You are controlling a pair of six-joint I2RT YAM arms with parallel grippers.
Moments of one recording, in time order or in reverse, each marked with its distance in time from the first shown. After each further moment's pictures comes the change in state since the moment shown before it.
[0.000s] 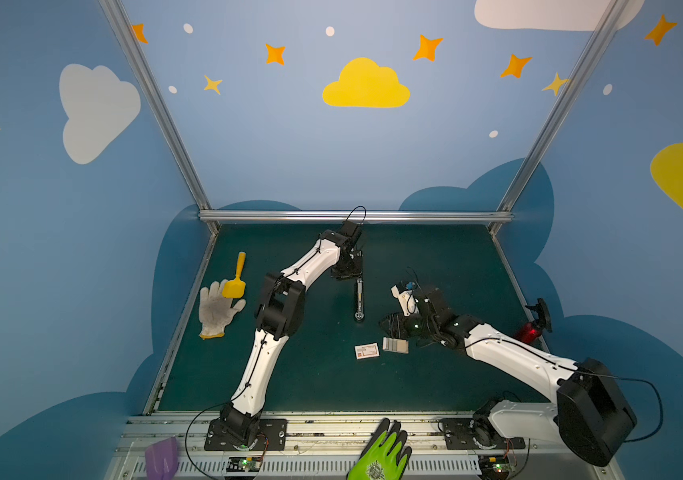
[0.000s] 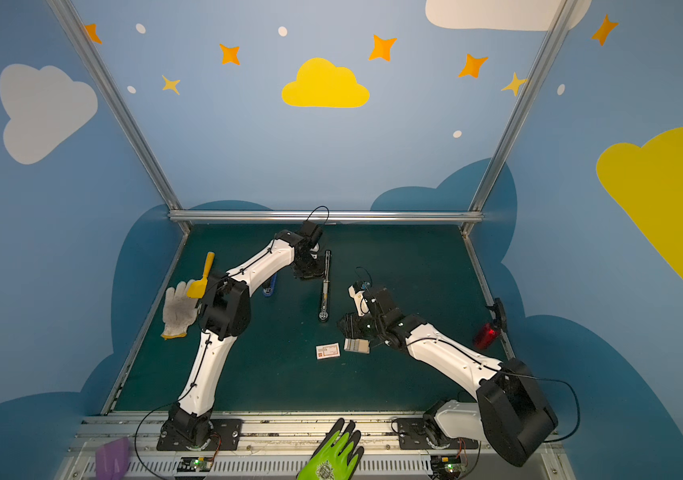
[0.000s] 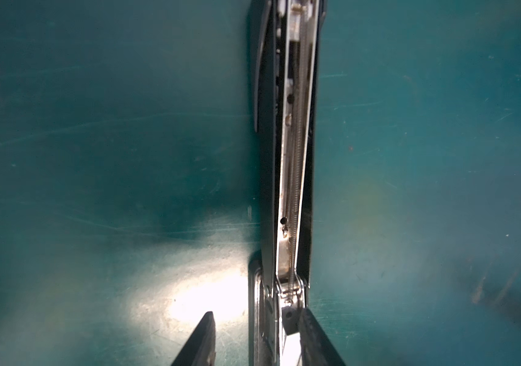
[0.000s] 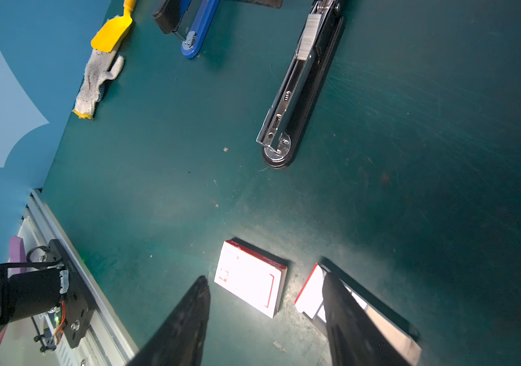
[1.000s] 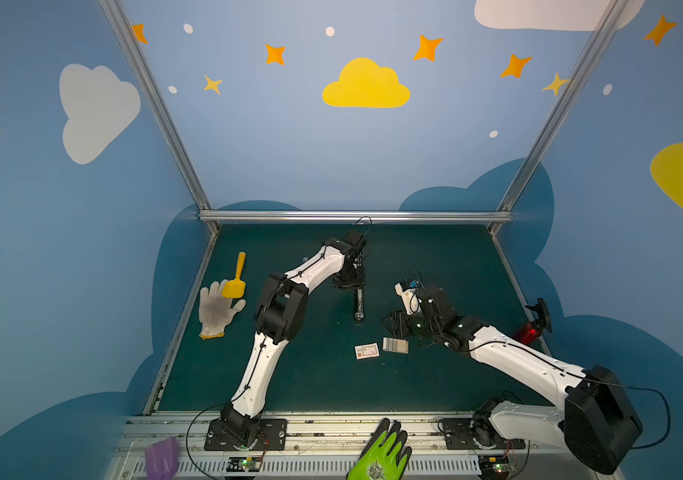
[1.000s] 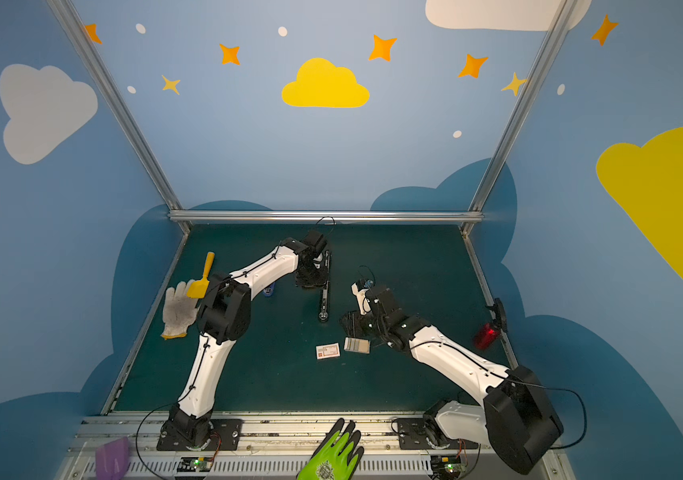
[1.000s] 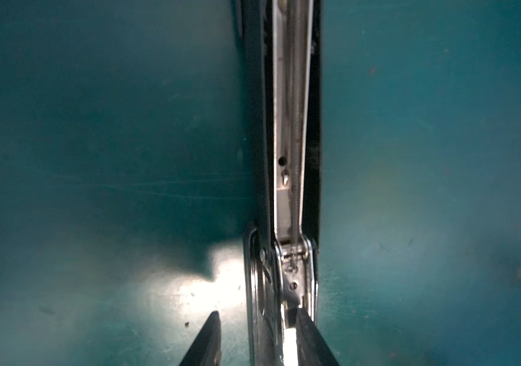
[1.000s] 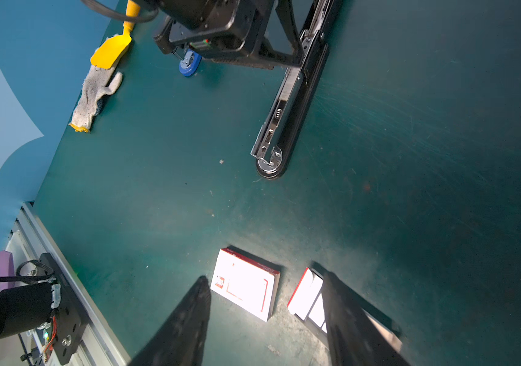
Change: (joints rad) left arm -0.046 -0.063 -0.159 0.039 -0.026 0.017; right arm 0.000 -0.047 -0.002 -0.007 0.051 0.001
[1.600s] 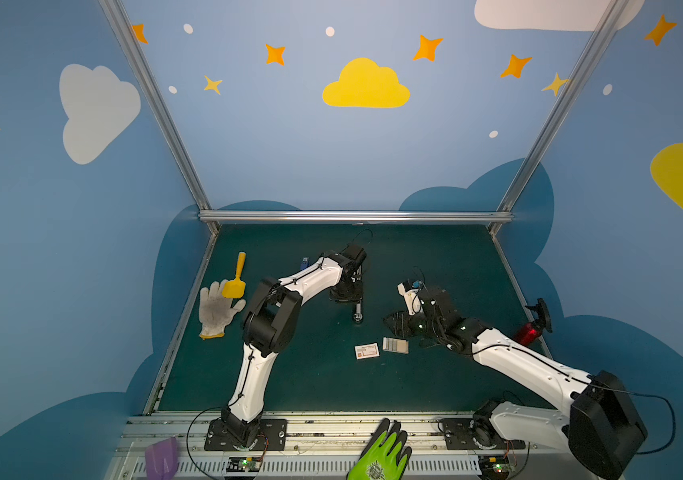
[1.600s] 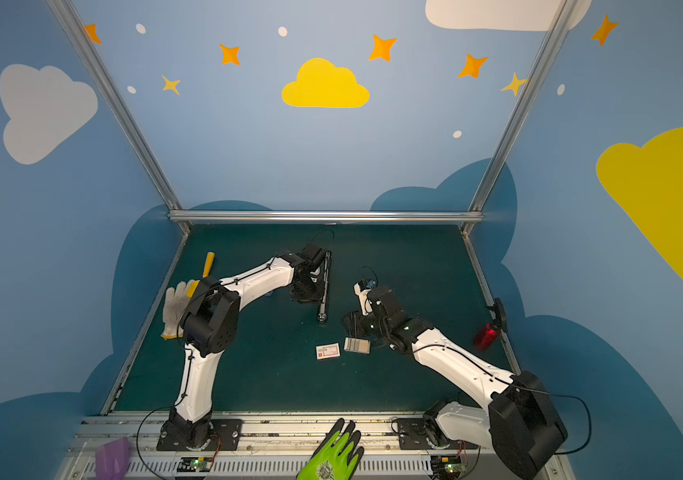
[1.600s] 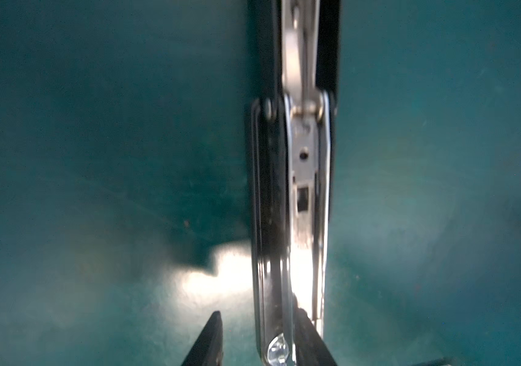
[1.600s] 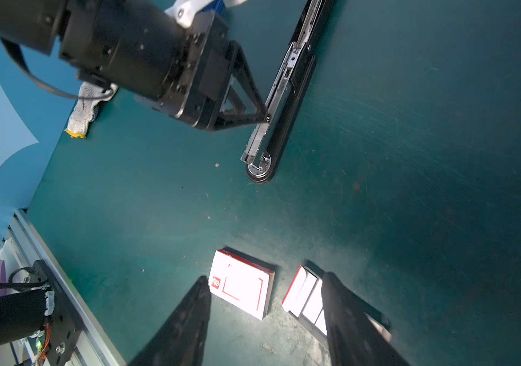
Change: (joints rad) left arm -0.058 -0.200 -0.322 0.087 -0.011 -0.019; right arm -0.003 -0.033 -0.014 -0.010 0.029 0.004
